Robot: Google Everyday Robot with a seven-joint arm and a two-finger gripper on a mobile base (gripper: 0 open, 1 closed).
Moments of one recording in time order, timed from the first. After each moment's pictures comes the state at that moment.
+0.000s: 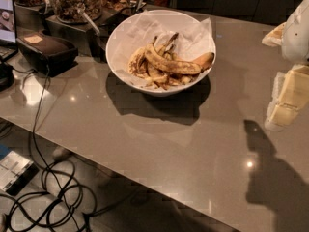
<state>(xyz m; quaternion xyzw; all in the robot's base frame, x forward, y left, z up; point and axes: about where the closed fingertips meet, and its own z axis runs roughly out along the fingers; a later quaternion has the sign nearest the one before) 0.438 -0.217 0.976 -0.60 0.78 -0.03 0.16</state>
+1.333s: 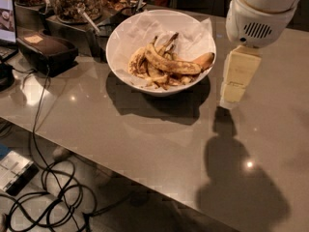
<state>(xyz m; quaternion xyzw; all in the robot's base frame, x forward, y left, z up) 0.484 -0.165 0.980 -0.58 0.80 -0.09 0.11</state>
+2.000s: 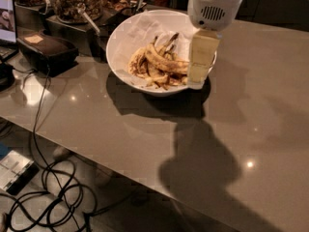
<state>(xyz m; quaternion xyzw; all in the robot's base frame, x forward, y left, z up) 0.533 -0.108 0.985 -0.61 0.78 -0.08 0.12</state>
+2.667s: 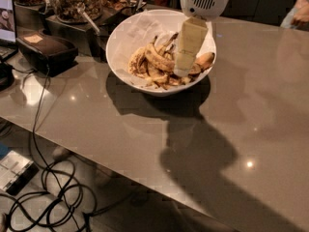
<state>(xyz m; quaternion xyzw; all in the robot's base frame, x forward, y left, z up) 0.558 -0.090 0.991 -0.59 0.79 -0.04 0.14</state>
